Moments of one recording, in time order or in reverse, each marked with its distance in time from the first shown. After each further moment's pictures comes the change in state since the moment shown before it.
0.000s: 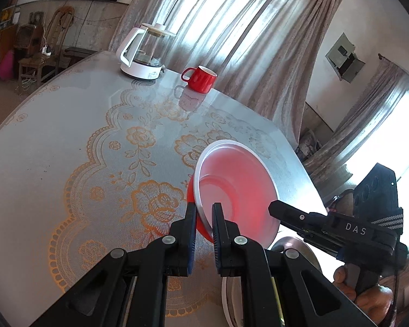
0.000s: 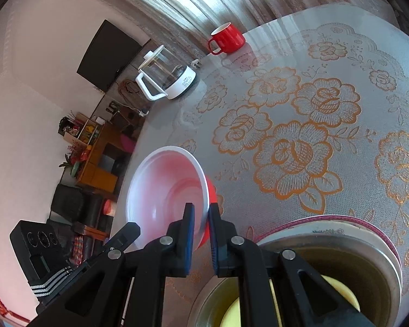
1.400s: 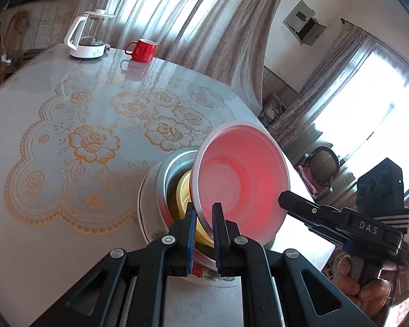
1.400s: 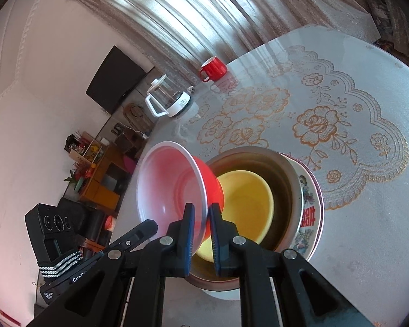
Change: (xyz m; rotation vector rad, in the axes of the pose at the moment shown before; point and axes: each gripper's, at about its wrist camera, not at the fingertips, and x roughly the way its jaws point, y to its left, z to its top) left arm -0.023 -0.077 -0.086 0.147 0.135 -0.157; right arm -0.133 -0.037 -0.100 0.008 -0.160 -0.001
